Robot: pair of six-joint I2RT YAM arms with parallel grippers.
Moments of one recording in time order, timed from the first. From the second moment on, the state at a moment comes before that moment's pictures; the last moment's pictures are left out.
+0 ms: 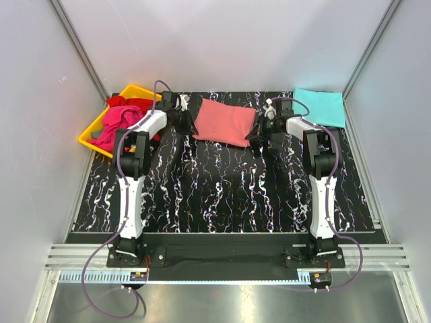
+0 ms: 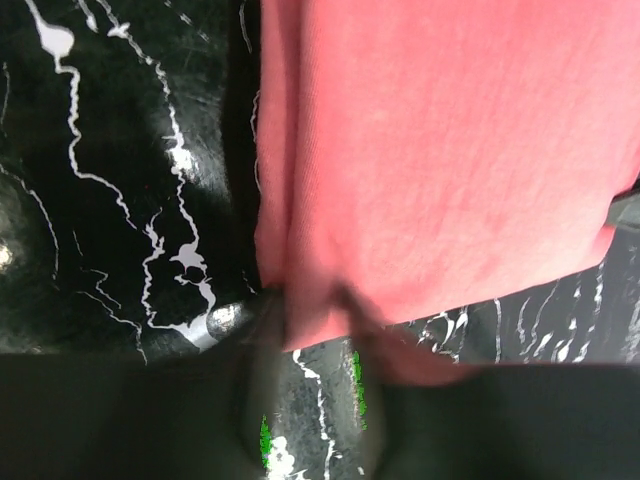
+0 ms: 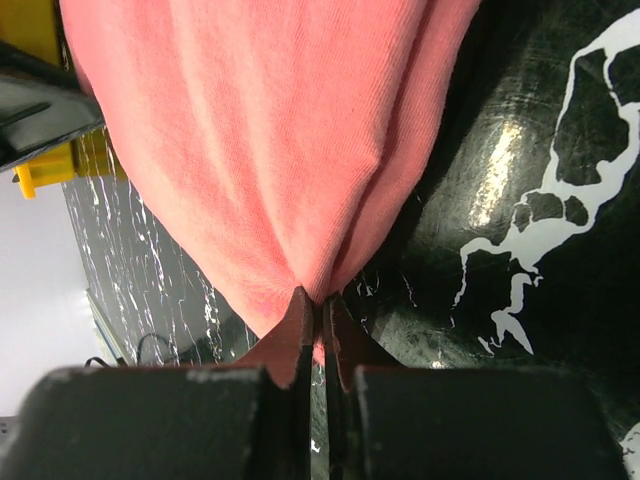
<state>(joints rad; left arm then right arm) -0.18 2.37 1.90 -0.50 0.48 -0.34 0.14 2.36 1.71 -0.29 -0.73 0.43</state>
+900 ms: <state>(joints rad) -0.28 1.85 1.39 -0.63 0.38 -0.49 0.14 1.92 1.15 -0.43 -0.63 0.46</state>
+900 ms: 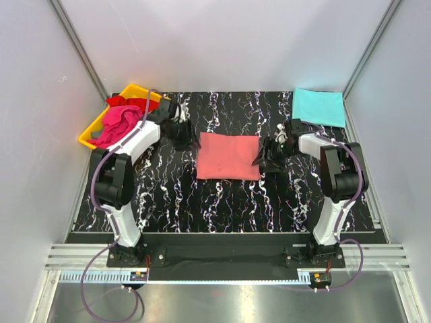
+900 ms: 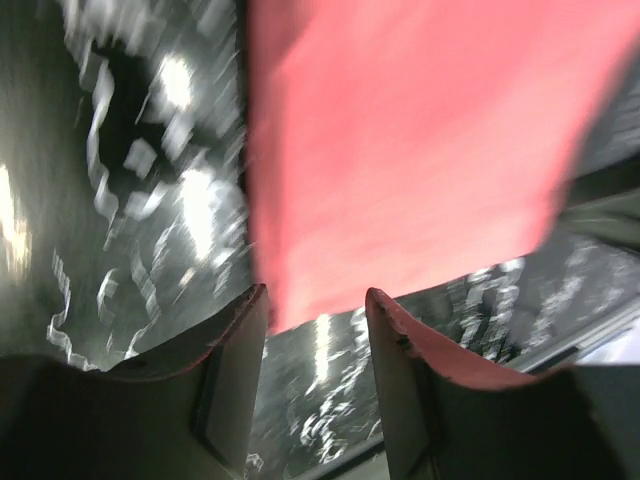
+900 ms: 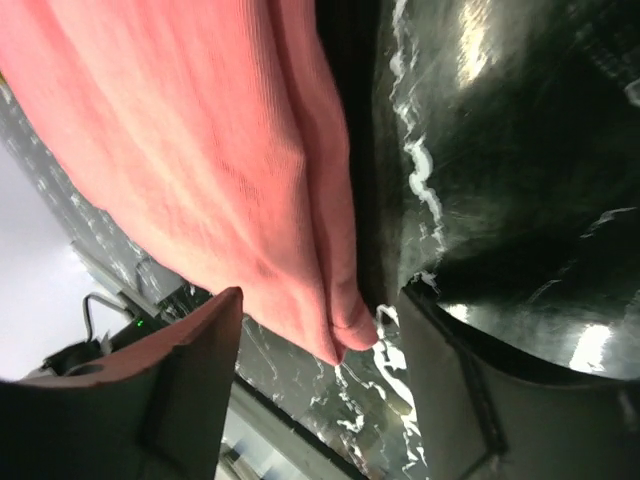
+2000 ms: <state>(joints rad) -0.16 2.33 1.69 -0.08 0.72 -0.82 0.12 2.22 1.60 -0.45 -0.57 0.37</state>
